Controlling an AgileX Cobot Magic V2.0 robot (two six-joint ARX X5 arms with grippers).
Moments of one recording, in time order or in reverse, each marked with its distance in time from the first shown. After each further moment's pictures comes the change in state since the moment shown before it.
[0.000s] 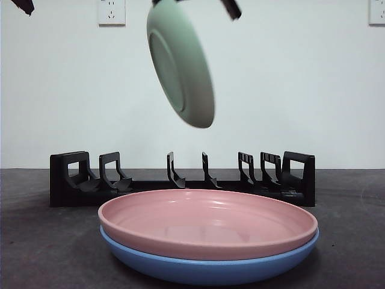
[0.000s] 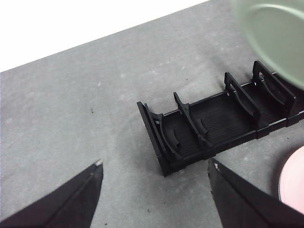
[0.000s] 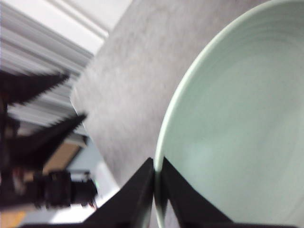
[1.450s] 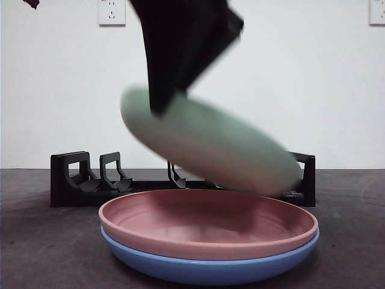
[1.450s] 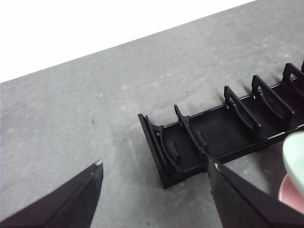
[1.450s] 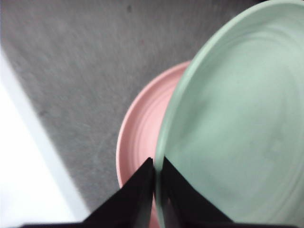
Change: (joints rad) left arm 0.000 0.000 0.000 0.045 0.000 0.000; right arm 0.507 -0.231 -0.685 0.146 0.701 -0.190
